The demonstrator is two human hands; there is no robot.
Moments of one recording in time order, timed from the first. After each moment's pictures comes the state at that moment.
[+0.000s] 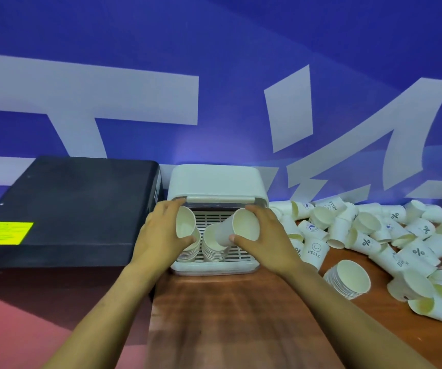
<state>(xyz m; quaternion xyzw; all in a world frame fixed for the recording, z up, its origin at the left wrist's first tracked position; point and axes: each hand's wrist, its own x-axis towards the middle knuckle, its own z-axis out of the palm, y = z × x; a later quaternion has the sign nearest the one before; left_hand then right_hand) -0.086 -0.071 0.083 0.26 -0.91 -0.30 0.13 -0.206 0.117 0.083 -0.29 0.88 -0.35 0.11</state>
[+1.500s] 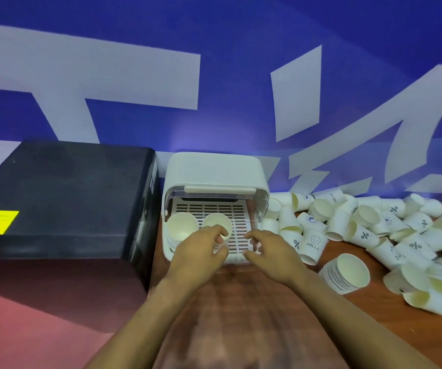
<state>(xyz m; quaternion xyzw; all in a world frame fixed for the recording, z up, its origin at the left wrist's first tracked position) -0.105 -0.012 0.045 0.19 -0.91 -0.37 0.05 -0.213 0.140 0.042 -0.31 0.92 -0.17 0.18</state>
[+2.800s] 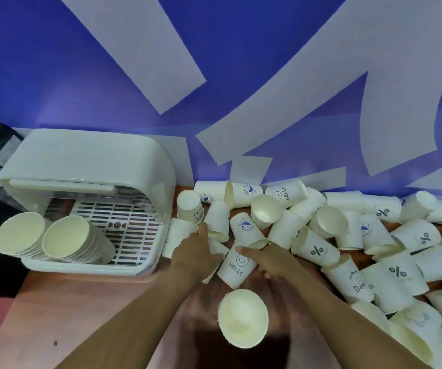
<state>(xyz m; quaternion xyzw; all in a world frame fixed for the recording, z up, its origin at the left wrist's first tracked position) -0.341 0.167 -0.064 0.35 -0.88 -0.28 -0.15 -0.456 0.315 -0.066 -0.13 0.85 -0.24 0.45</state>
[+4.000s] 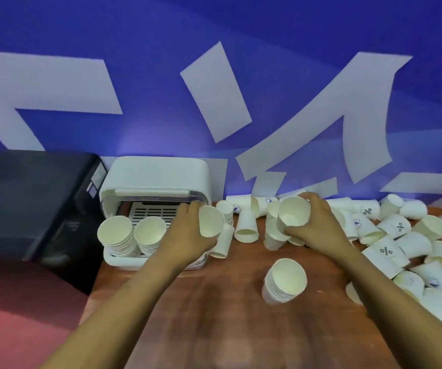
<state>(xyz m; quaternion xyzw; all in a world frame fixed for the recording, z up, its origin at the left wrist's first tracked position) -0.207 0.099 0.085 0.27 -0.90 -0.33 0.04 -0.362 0.312 0.096 -0.21 0.92 -0.31 0.10</state>
